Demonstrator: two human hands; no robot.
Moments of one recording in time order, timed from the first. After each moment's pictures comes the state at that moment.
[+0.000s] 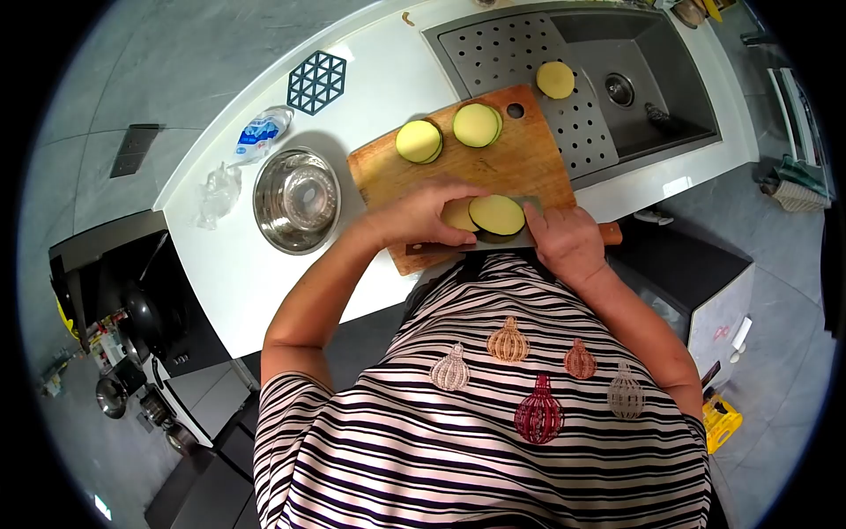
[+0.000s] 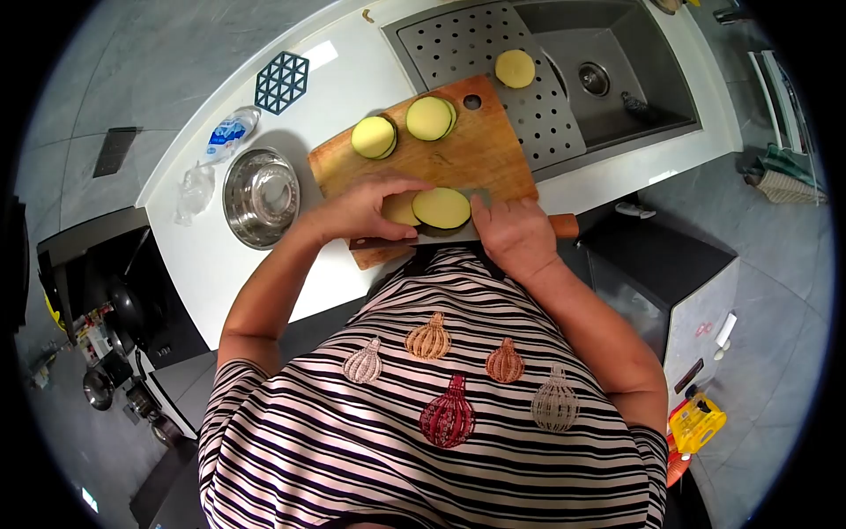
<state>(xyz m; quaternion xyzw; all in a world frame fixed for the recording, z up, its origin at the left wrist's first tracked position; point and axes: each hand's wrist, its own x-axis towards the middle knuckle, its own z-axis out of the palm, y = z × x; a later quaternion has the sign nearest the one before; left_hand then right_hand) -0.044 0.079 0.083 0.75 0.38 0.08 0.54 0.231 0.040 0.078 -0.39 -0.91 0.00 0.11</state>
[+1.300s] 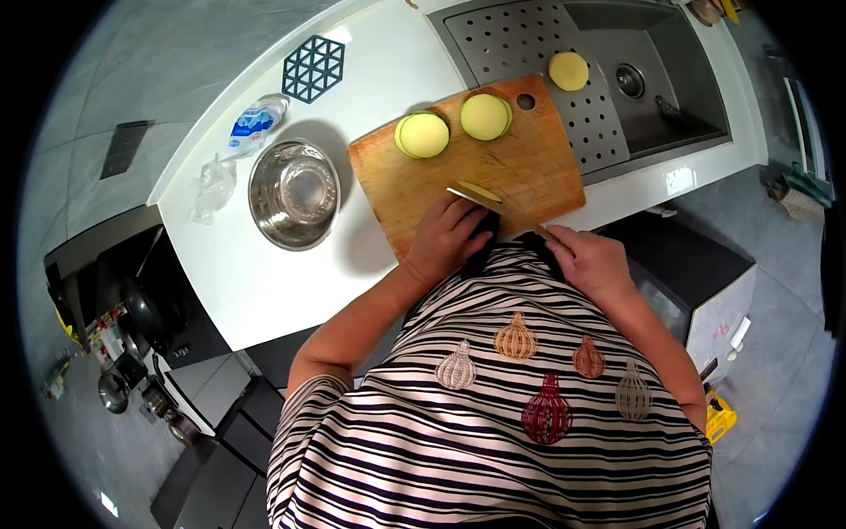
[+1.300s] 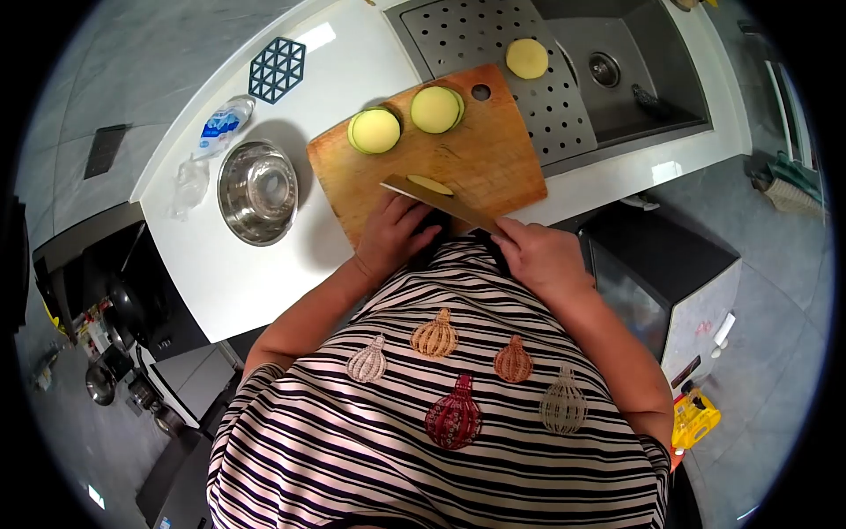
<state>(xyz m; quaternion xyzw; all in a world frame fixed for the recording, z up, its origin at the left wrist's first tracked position) -0.007 0.011 0.021 0.79 0.47 0.34 0.19 0.248 0.026 0.098 -0.52 -0.81 0.26 0.07</state>
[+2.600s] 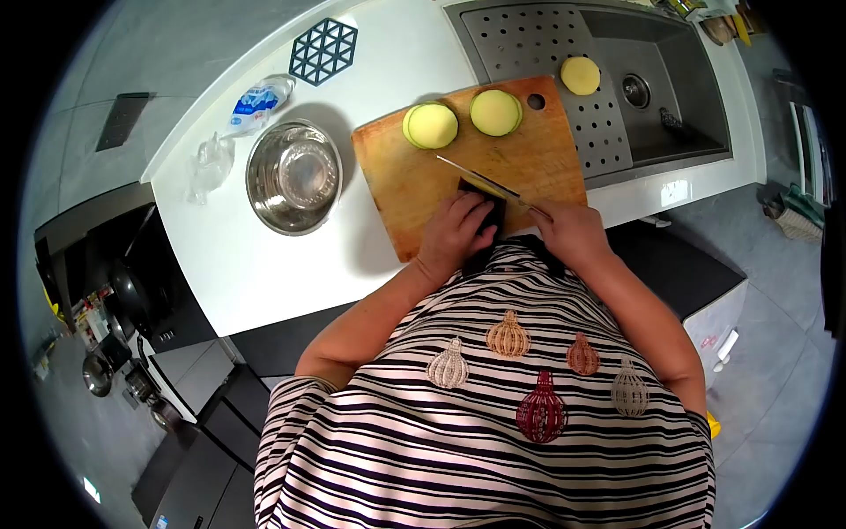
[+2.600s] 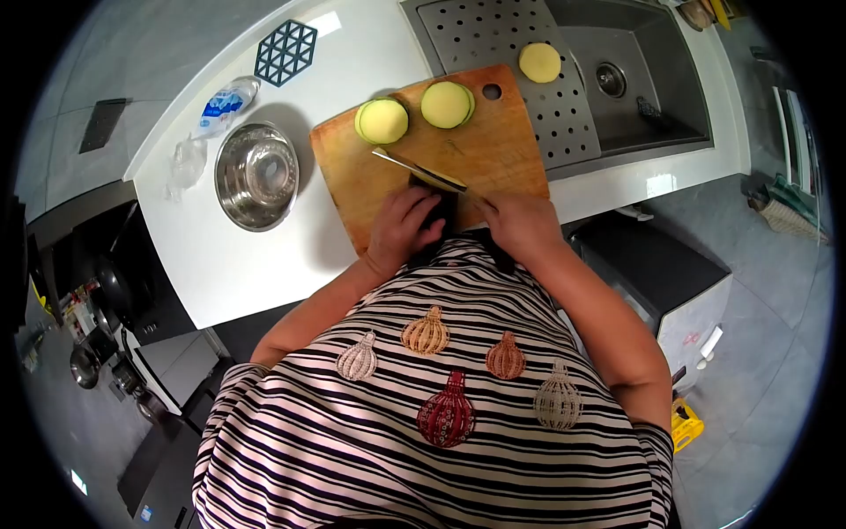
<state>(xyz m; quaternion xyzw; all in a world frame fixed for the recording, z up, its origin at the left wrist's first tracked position) 0.005 -0.007 -0.002 0.75 0.53 0.38 0.14 0.219 0.058 0.061 -0.53 -0.79 0.30 -0.02</state>
